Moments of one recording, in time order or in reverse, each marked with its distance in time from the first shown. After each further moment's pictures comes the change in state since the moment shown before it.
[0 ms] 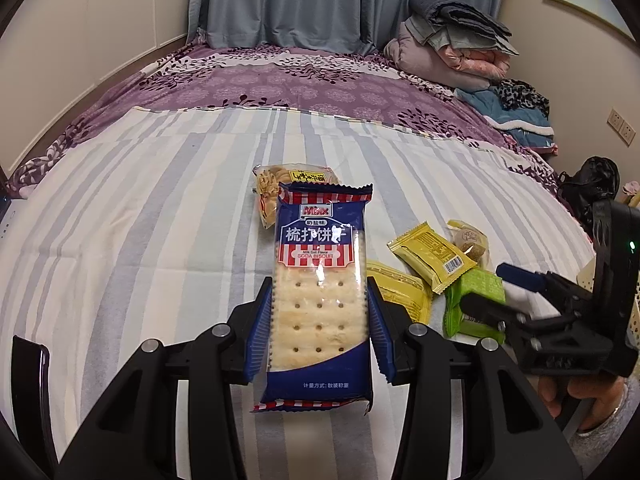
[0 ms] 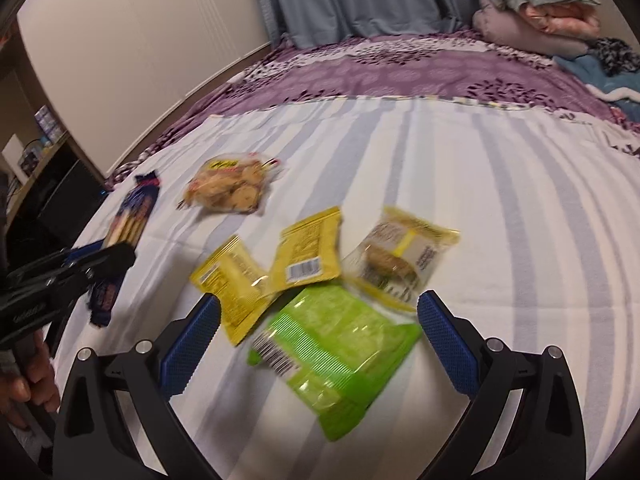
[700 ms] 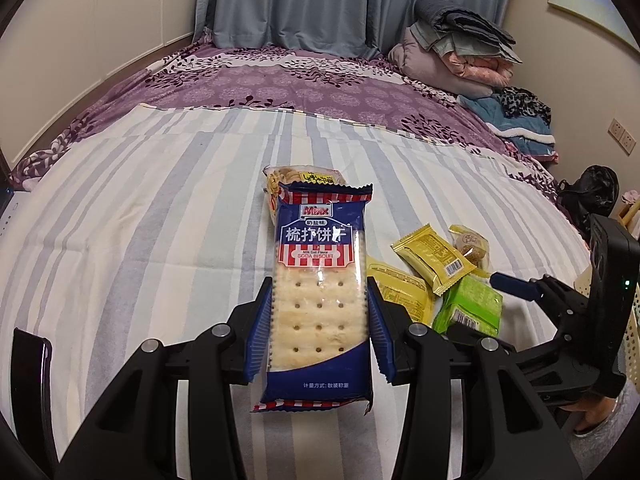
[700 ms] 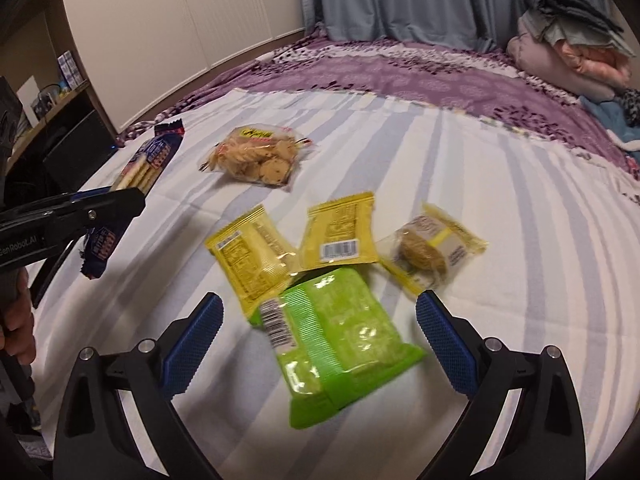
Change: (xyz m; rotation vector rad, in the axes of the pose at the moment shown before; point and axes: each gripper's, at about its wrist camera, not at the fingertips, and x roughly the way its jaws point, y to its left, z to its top) left arm -0.007 0.004 -0.002 -0.026 -0.008 0.000; right arm 0.005 0.021 -0.007 -0.142 0.047 -0.004
